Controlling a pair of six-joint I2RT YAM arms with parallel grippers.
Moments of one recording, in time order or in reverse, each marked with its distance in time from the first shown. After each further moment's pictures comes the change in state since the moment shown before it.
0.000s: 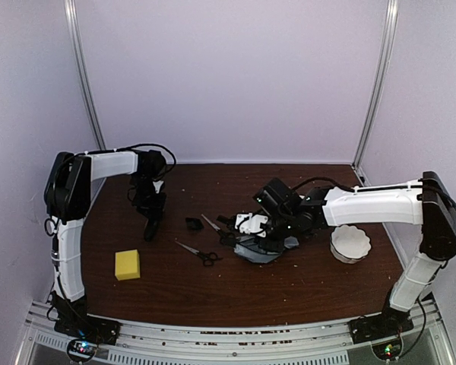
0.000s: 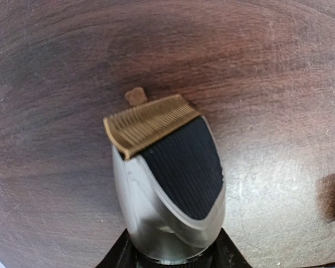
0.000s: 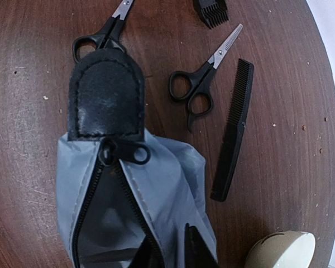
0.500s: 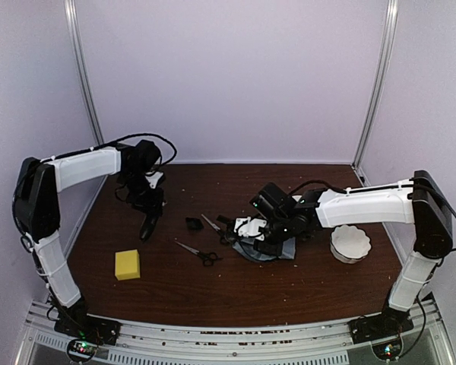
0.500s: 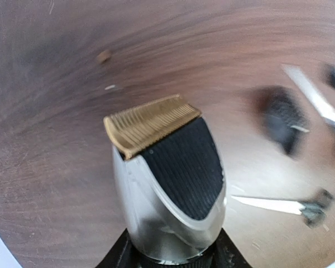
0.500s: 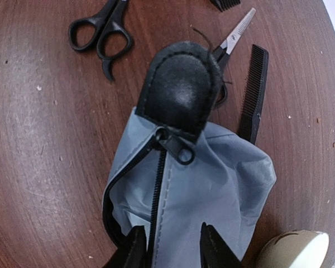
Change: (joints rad) left arm -0.064 -0.298 -0.202 0.023 0.041 0.039; right arm 0.000 0.050 0.006 -0.011 0.003 0.025
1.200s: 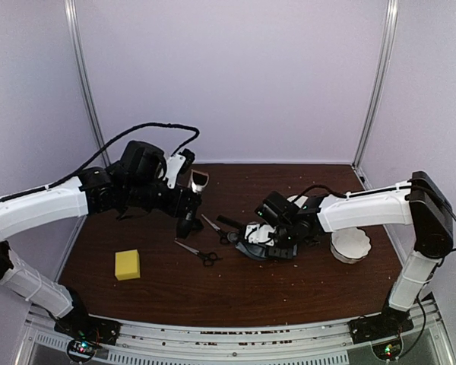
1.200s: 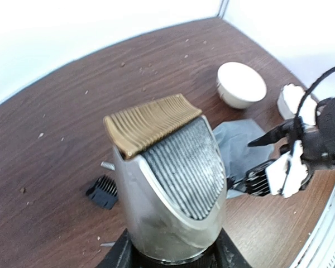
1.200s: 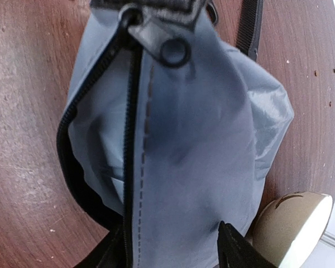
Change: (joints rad) left arm -0.422 -0.511 -0.348 0.546 -0.040 -0.054; right arm -0.024 -0.005 -0.074 -0.028 0.154 -0.006
